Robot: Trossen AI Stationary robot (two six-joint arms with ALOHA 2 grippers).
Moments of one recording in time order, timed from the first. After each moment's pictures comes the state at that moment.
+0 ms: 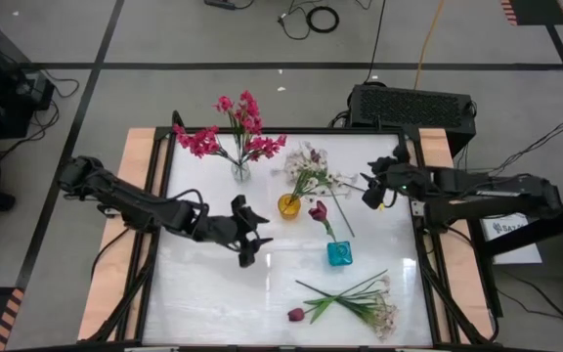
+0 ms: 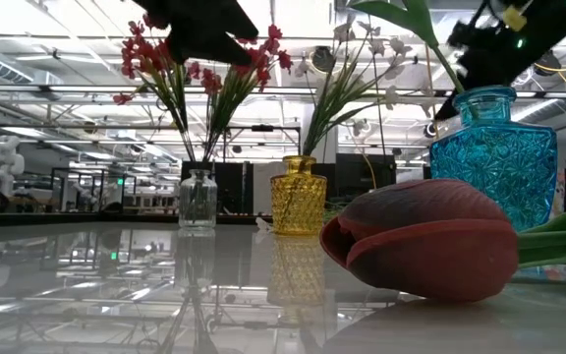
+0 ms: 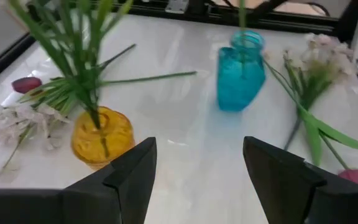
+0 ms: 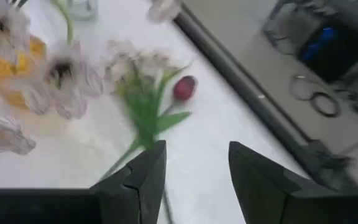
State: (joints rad) left arm -0.34 1.39 0.94 -0.13 -0.40 -0.31; right arm -0.12 0.75 0.63 -0.57 0.53 0.15
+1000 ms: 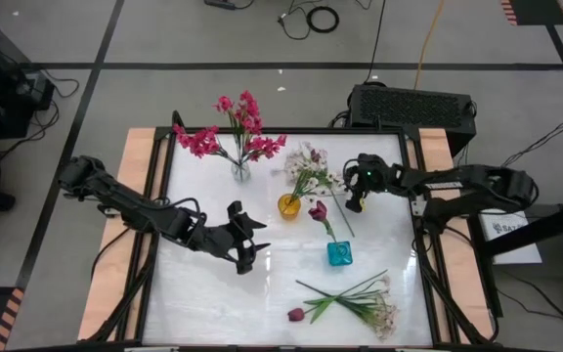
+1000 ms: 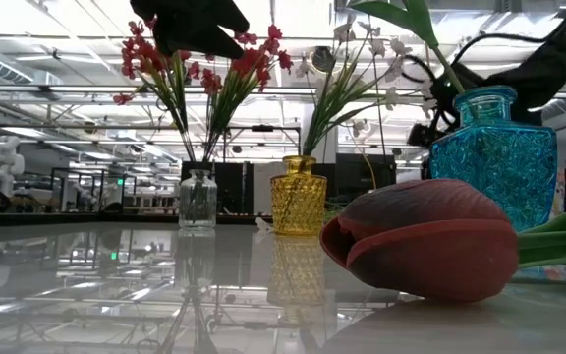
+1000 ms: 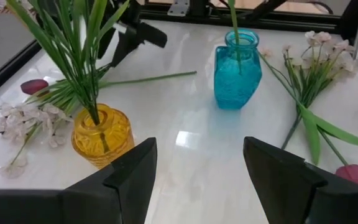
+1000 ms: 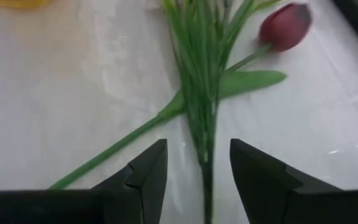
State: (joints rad) left arm -0.41 1.39 0.94 -0.14 -0.50 -0.34; right arm -0.49 1.27 0.36 0.15 -0.02 -0.23
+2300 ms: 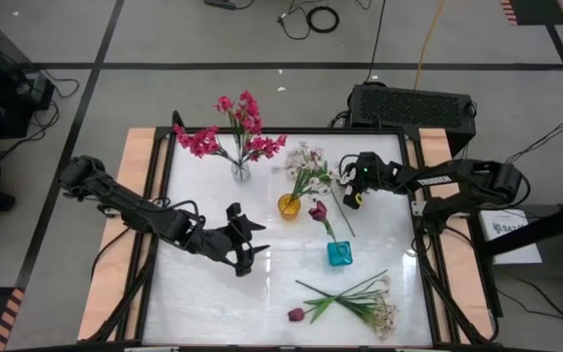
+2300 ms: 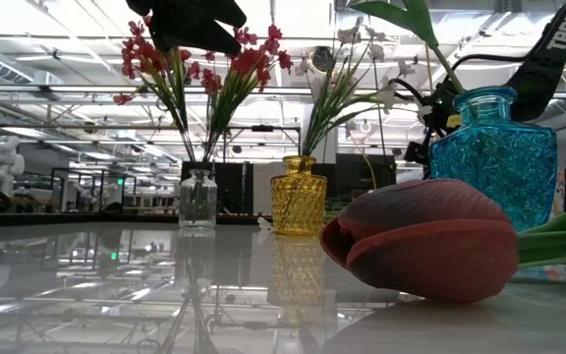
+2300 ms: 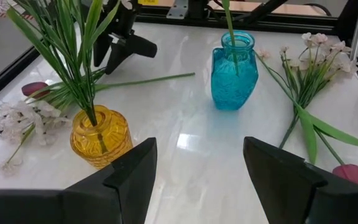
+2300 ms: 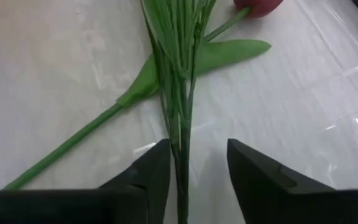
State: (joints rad) left arm -0.44 1.39 0.94 -0.14 -0.53 -0.34; right arm -0.55 1.39 0.36 0.23 -0.01 -0.19
